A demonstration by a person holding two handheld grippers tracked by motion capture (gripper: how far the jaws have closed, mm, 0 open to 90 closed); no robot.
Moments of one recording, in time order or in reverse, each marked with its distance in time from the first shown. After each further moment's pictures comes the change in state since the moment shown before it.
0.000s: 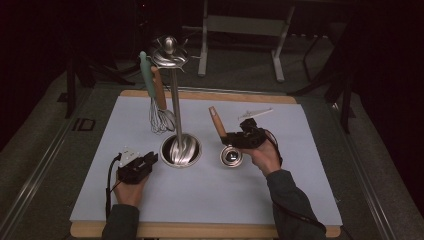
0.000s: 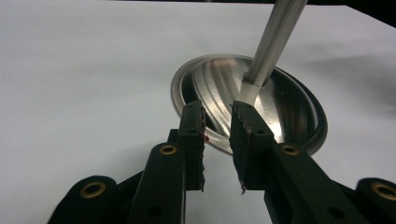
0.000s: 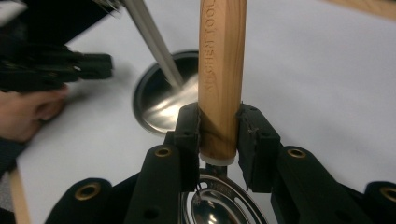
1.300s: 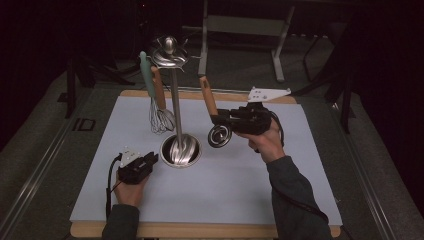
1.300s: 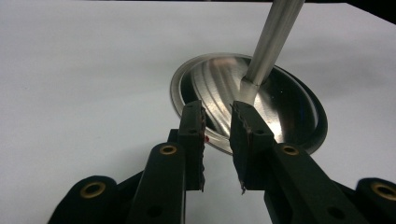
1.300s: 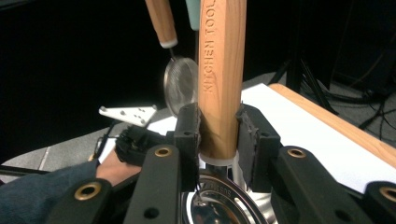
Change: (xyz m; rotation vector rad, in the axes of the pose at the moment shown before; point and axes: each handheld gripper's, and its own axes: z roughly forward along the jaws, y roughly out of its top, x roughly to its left) left arm -0.001 0.000 0.000 0.001 0.003 0.008; right arm 0.043 0.060 -0.060 -0.333 0.253 -0.223
